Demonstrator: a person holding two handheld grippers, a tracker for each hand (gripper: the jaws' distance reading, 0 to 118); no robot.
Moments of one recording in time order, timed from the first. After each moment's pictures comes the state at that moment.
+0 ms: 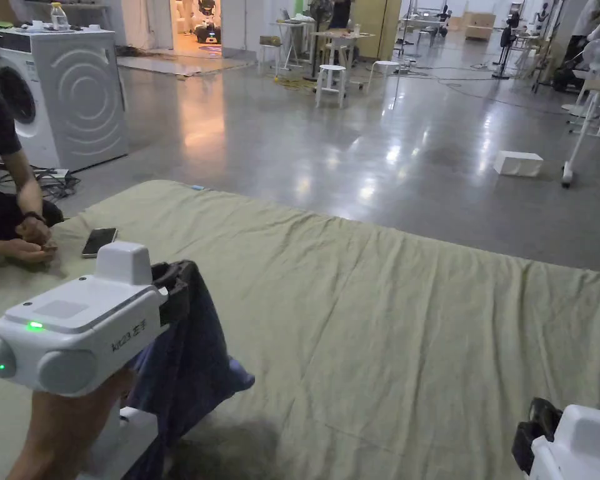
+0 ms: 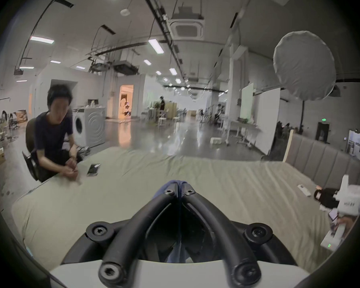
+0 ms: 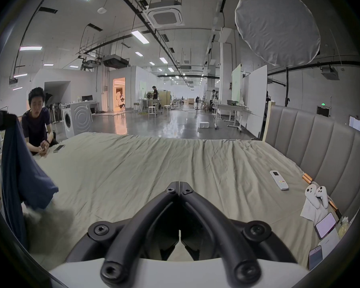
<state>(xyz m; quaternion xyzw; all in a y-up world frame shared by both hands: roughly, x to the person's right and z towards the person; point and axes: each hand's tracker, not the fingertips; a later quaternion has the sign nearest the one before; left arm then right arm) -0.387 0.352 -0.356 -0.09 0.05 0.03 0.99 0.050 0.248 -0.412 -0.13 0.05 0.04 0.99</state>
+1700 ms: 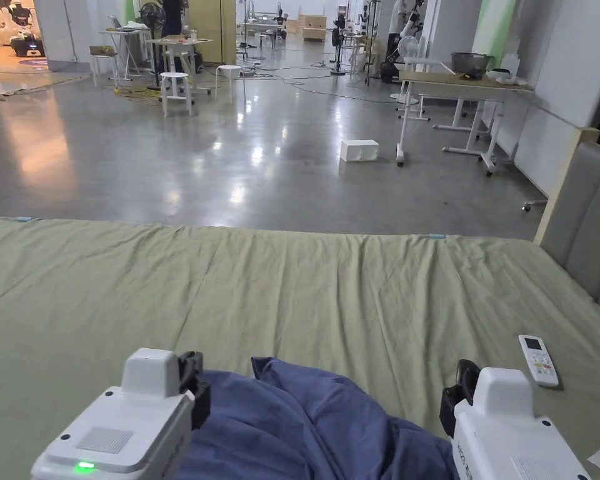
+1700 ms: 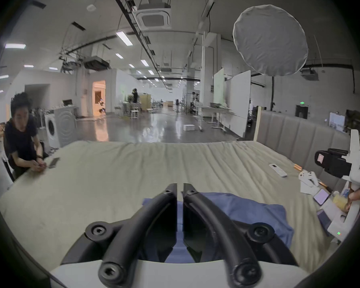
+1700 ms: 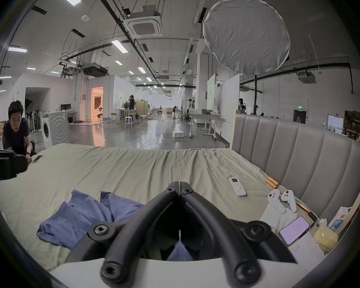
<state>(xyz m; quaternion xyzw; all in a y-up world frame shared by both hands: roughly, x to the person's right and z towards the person) -0.247 0.265 -0.332 -0.13 -0.01 0.00 0.99 0.144 0.270 -0.371 -0.09 -0.04 0.05 0.99</state>
